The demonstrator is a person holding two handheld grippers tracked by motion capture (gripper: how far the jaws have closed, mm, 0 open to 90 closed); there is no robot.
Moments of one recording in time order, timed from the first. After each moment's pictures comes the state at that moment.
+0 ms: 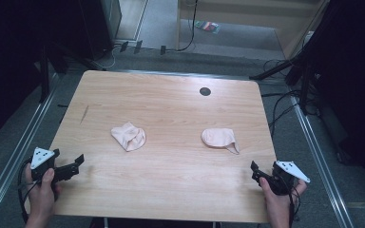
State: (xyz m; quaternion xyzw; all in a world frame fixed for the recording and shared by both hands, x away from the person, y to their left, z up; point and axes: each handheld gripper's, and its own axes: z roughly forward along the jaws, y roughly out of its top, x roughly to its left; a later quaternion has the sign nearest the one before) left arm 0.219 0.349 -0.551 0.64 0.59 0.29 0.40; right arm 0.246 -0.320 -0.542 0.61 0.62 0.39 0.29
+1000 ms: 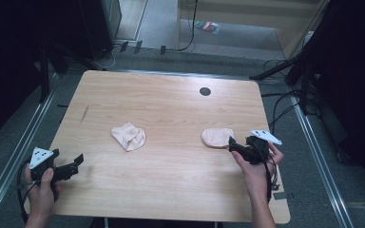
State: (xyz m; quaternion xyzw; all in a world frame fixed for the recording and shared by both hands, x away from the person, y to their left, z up) left arm 0.219 0.351 -0.551 0.63 0.59 0.29 0.41; right arm 0.311 -0.237 -0.486 0.60 0.65 0.37 0.27
